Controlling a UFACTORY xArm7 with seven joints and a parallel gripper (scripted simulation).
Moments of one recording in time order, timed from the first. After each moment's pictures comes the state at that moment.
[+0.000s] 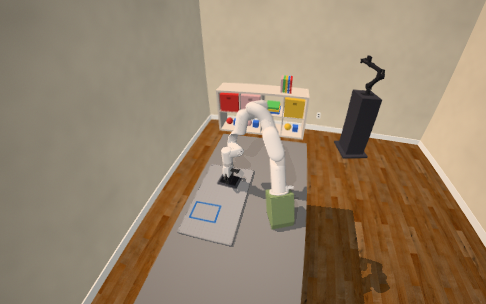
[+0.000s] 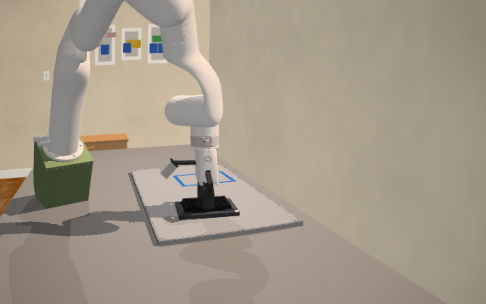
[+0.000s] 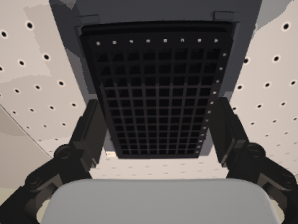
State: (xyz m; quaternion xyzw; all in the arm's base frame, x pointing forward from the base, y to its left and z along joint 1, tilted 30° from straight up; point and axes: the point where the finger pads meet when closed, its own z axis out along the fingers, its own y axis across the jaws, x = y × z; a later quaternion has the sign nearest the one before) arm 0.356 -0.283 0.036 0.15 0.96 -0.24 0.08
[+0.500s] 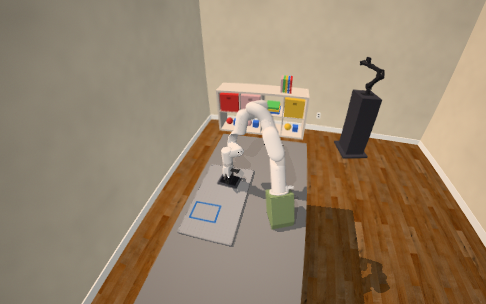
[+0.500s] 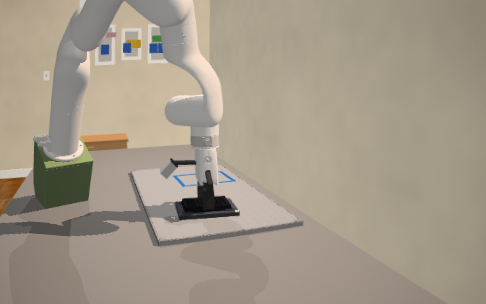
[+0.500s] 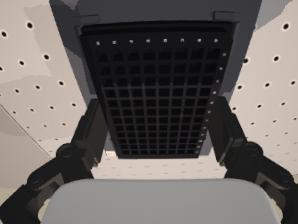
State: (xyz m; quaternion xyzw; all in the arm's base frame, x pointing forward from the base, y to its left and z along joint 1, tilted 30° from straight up) arm 0.356 -0.283 0.037 0.15 0.96 -0.24 0.08
